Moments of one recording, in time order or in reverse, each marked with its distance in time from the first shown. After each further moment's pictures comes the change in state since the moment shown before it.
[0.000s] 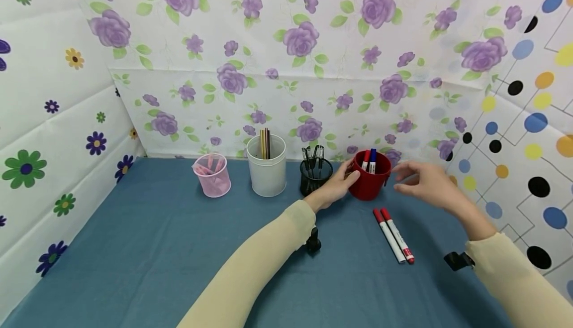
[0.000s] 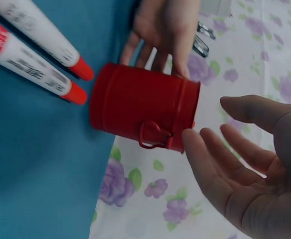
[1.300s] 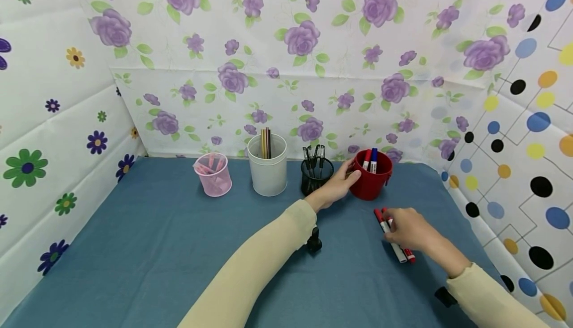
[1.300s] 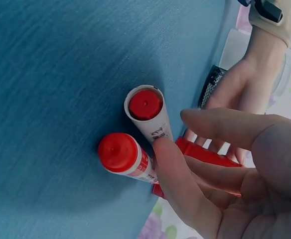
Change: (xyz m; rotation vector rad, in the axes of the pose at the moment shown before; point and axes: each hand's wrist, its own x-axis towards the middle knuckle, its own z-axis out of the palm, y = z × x) left_hand 0.001 -0.002 0.002 0.014 0.017 0.000; right_hand -0.035 -0.006 0.091 -0.123 -0.226 0.159
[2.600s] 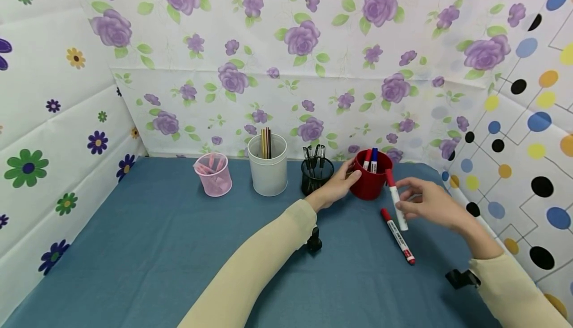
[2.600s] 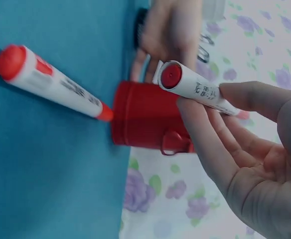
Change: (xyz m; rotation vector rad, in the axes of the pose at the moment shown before) left_hand -0.001 0.002 -0.001 -0.016 -0.012 -0.004; right_hand -0.003 0.028 -0.066 0.492 0.025 -0.069
